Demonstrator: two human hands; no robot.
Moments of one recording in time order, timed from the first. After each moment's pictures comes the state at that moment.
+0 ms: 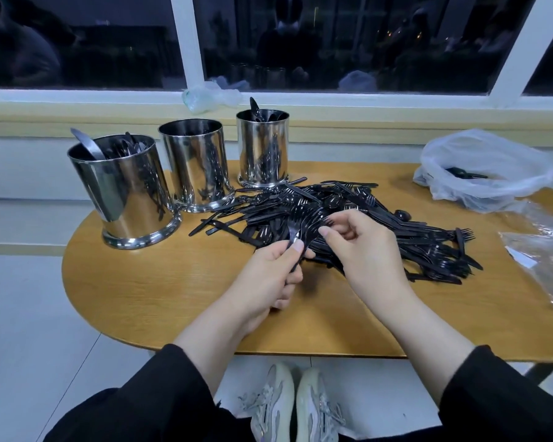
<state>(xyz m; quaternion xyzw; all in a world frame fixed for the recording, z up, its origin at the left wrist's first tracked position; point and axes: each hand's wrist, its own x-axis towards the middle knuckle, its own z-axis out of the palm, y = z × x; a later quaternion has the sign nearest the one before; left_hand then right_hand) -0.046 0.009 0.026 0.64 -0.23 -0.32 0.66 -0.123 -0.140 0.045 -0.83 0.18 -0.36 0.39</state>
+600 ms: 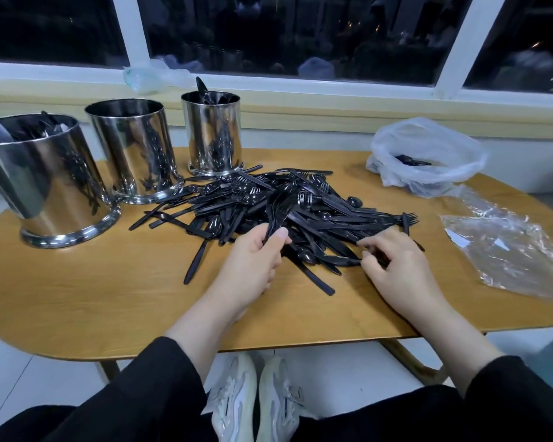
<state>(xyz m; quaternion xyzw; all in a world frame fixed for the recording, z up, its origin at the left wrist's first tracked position) -0.061 -0.039 0.011 0.67 -0.29 -0.24 0.64 -0.213 -0.243 0.004 -0.92 0.23 -0.28 0.14</state>
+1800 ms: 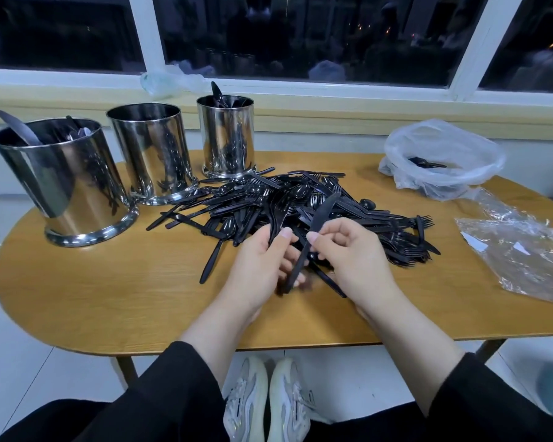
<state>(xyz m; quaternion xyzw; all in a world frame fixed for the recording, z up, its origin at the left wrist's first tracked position) -0.065 -0.036 0.013 0.64 -0.27 -0.22 0.68 -0.157 -0.159 0.034 -0.76 0.23 -0.29 0.54</state>
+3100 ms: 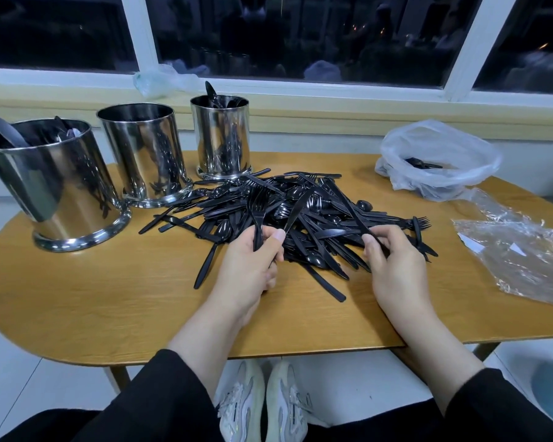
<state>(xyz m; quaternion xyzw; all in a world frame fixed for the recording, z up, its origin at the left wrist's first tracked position) -0.056 -0.033 0.011 0.60 -0.21 -0.24 0.73 -0.186 -0.214 0.001 -0.83 0.32 -0.35 0.30</state>
